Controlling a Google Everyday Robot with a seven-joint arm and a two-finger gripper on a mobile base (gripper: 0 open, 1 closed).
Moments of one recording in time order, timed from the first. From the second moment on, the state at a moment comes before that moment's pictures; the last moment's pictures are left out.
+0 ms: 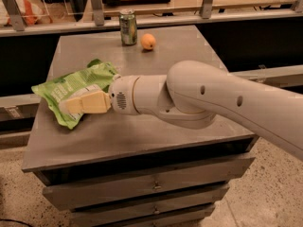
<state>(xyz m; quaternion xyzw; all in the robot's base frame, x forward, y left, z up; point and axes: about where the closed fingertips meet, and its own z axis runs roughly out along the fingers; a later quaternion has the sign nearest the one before) 0.517 0.129 0.885 -0.29 0.76 0.40 0.43</state>
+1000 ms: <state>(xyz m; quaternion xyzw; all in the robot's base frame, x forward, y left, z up) 0.509 0.095 0.891 -0.26 0.77 0.36 0.46</state>
